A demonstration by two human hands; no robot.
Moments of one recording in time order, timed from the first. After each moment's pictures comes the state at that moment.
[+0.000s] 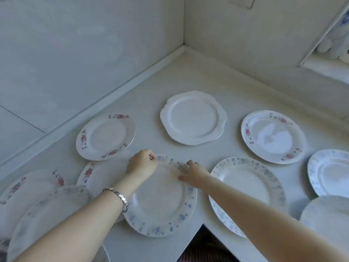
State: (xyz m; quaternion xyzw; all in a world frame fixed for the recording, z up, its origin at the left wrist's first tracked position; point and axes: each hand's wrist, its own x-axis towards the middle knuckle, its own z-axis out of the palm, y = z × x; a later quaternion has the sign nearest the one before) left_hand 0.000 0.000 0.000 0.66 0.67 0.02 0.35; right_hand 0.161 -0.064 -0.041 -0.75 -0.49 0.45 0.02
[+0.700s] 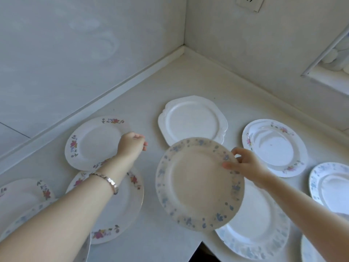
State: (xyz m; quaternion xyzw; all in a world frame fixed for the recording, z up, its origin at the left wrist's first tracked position) left_hand 0.012 0.085 0.006 0.48 0.70 0.23 0.48; right_hand 0.275 -0.072 0.017 -0.73 -0.36 0.49 0.32
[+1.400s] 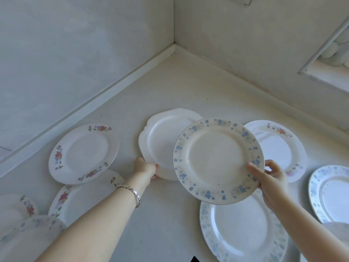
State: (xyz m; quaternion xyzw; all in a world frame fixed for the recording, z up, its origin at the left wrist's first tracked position) left_hand 0.074 0.063 -0.061 0.29 0.73 0.20 0.58; right_hand 0.312 -0.105 0.009 -0.71 -0.11 0.41 0.56
